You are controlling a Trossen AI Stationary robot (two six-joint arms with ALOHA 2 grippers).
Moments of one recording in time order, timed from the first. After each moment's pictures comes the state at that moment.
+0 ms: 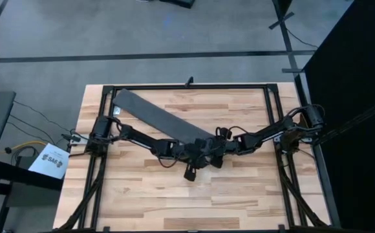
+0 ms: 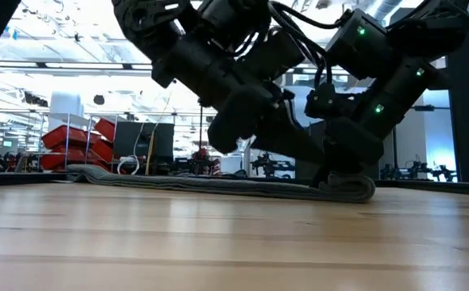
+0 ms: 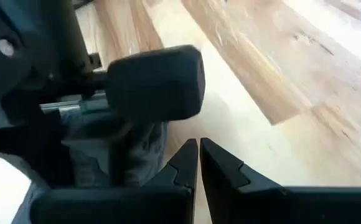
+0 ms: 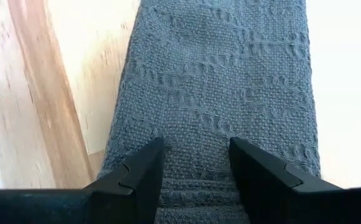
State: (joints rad) left arm -0.15 2.05 1.18 0.29 -0.02 0.35; right arm 0.14 1.67 0.66 0.03 0.36 0.38
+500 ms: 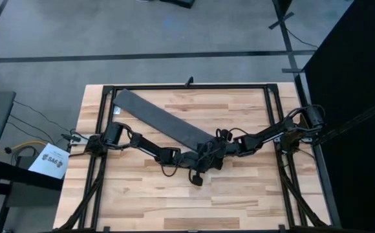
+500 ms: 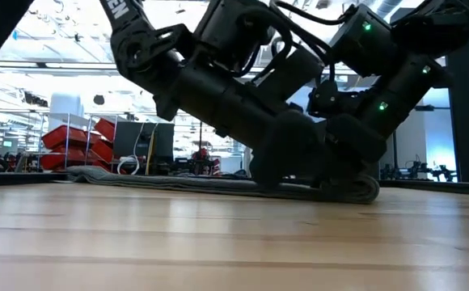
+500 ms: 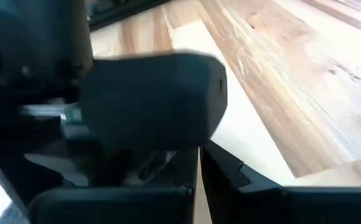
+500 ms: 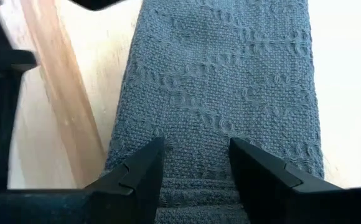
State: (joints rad) left arm -0.20 2.20 1.19 0.58 -0.18 0.26; right arm 0.16 1.67 0.67 0.03 0.36 0.43
